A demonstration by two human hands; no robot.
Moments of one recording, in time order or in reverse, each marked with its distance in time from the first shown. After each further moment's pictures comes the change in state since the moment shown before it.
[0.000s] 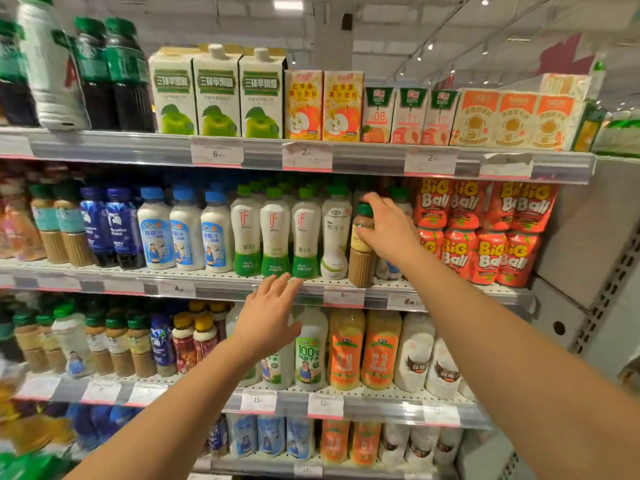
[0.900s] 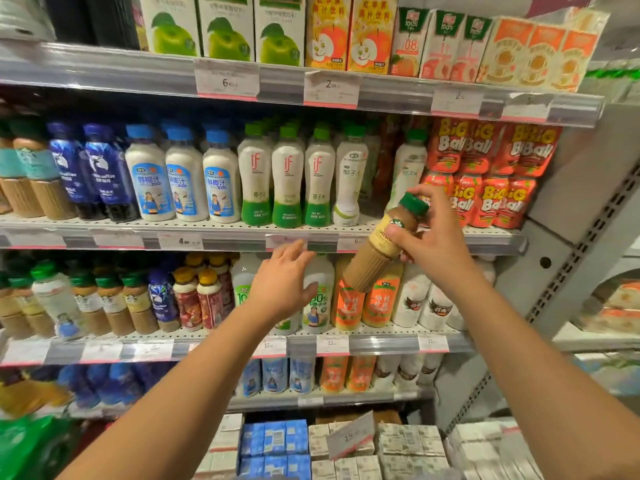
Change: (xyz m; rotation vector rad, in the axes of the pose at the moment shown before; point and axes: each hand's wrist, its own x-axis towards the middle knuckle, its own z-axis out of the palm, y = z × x) left_hand -0.023 -0.026 0.017 -0.133 -0.039 0.129; right_hand -0.139 -0.028 0.004 0.603 0.131 0.199
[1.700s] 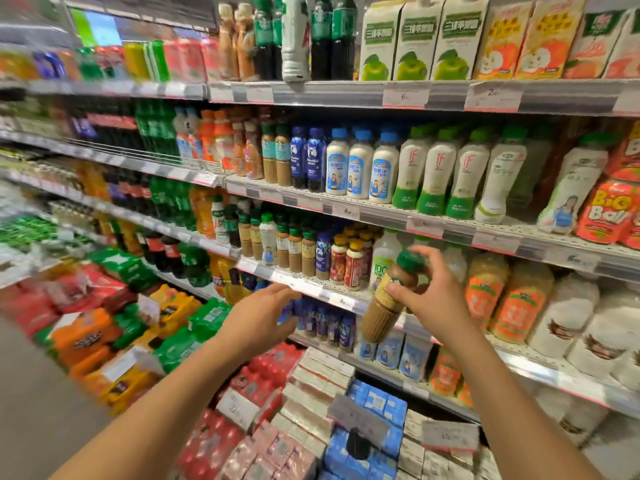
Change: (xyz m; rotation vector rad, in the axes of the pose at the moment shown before) left_hand -0.305 -0.022 -0.114 0.127 -0.030 -0.465; right_hand -0.142 -0.055 0.100 0.215 -0.462 -0.070
